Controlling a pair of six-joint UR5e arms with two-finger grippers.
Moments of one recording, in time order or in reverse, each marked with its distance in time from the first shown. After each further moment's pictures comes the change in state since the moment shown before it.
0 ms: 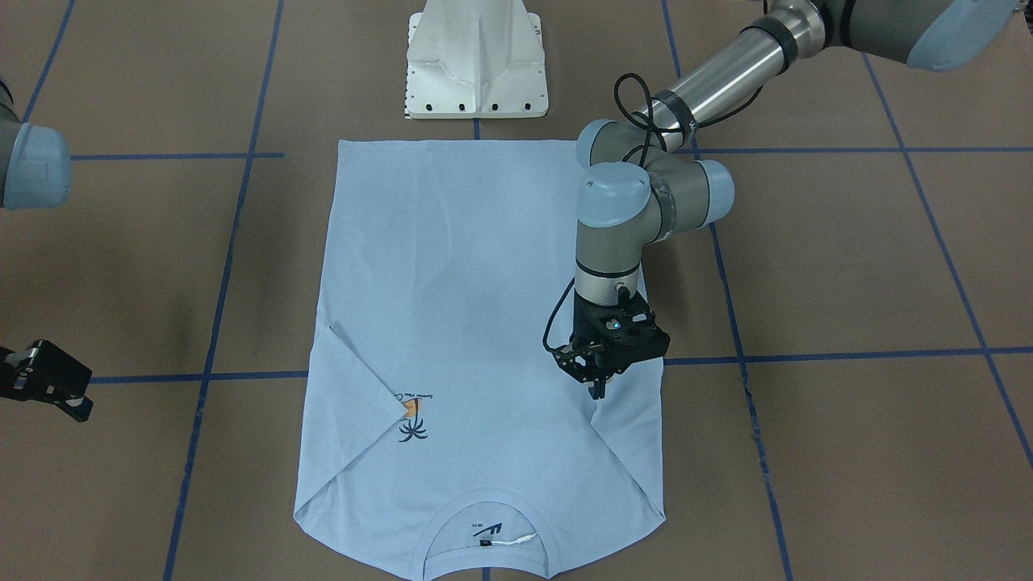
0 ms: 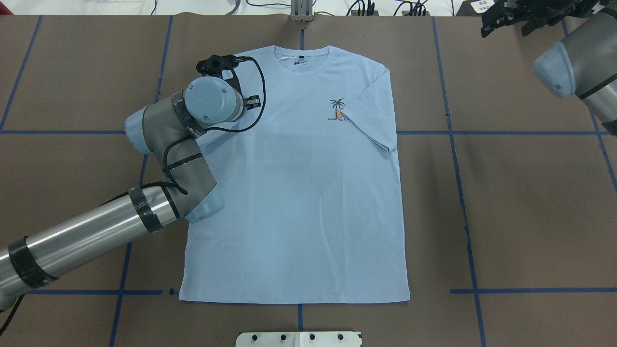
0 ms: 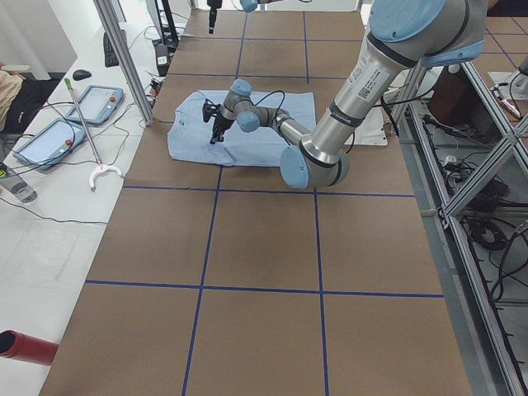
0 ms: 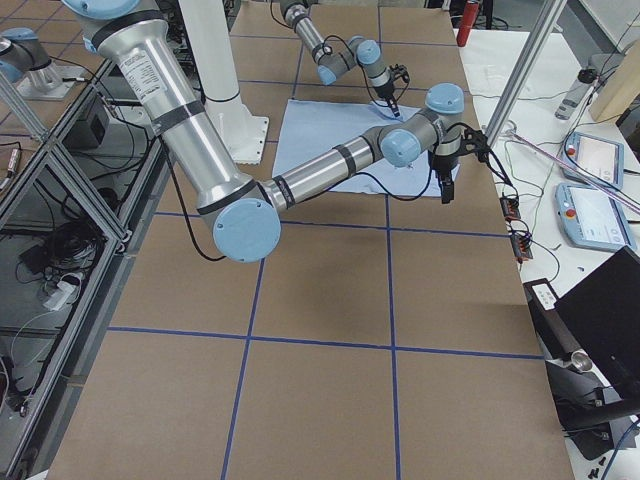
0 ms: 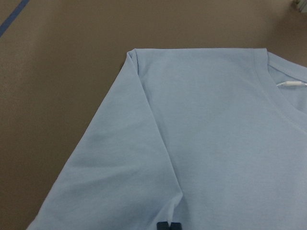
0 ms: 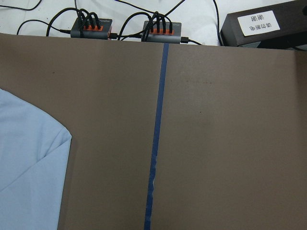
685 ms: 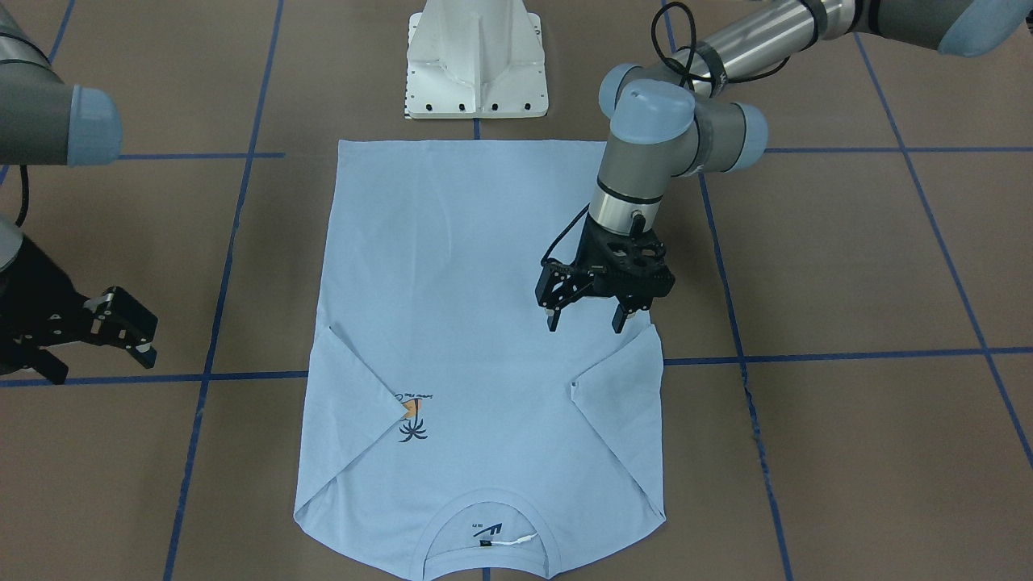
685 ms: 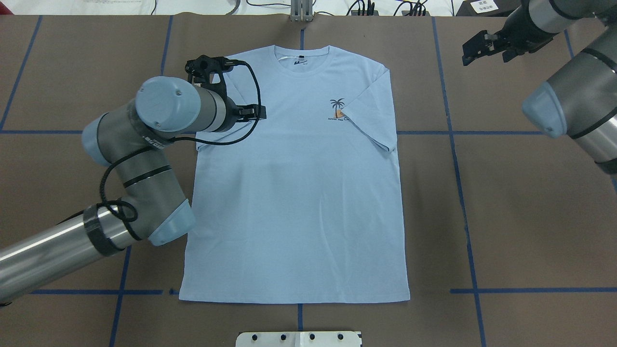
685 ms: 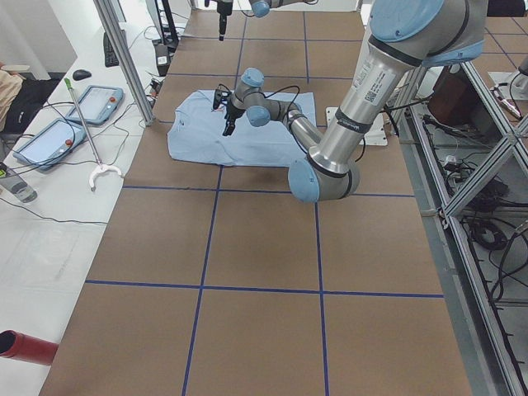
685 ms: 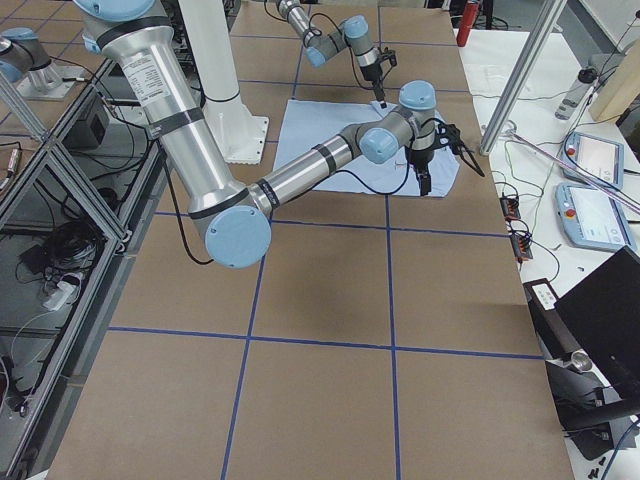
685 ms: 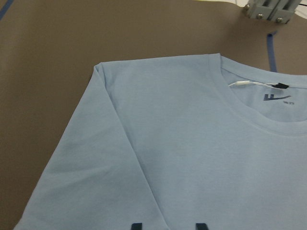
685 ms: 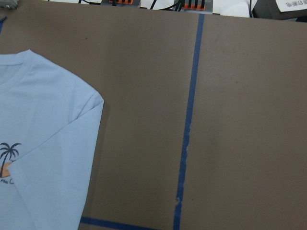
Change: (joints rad) left arm 0.005 0.176 -0.343 0.005 -0.129 0.120; right arm -0.129 -0.099 0.177 0.001 -0.063 0.088
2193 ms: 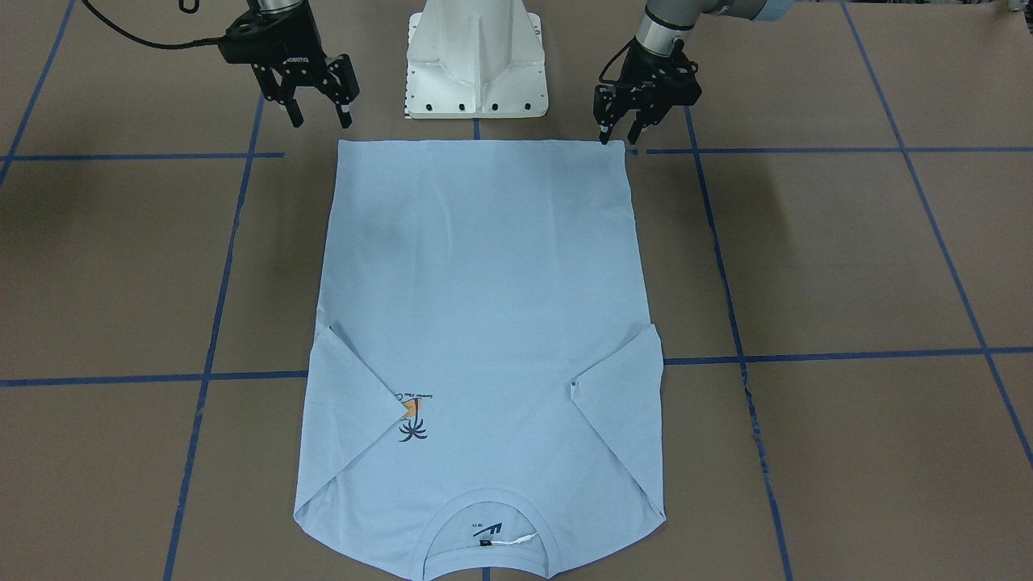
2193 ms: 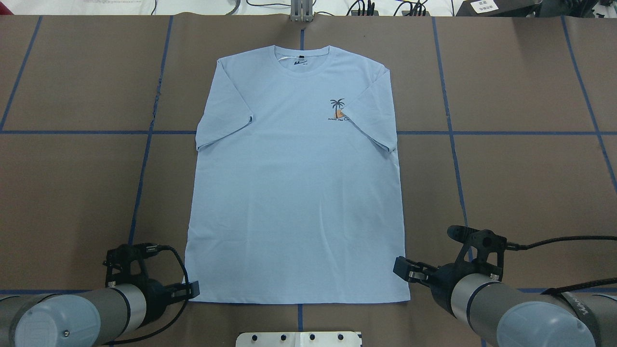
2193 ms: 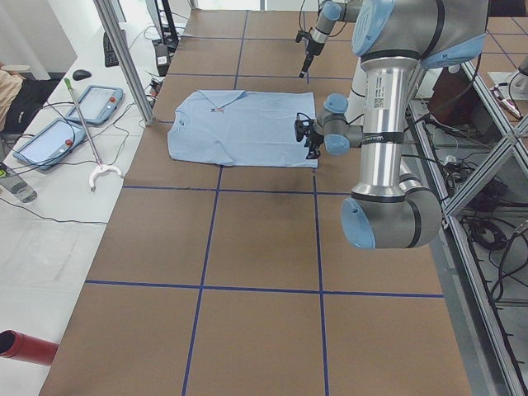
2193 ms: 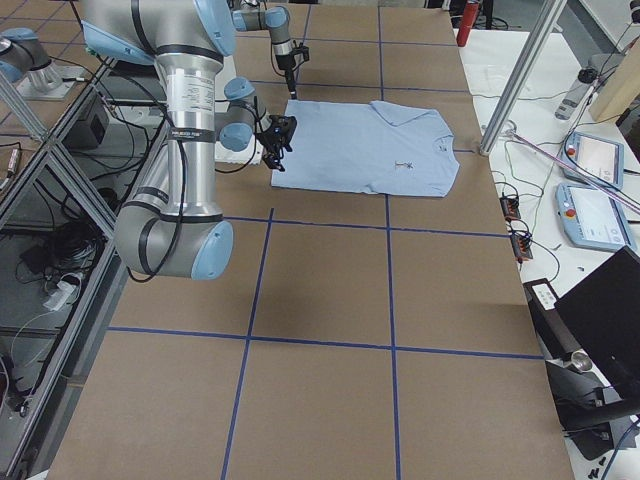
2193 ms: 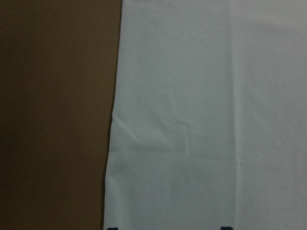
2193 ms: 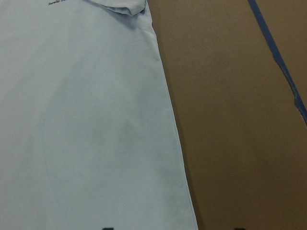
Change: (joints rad) left arm 0.556 0.594 -0.495 0.004 0.223 -0.475; right arm -0.999 -0.446 0.612 -0.001 -0.846 1.056
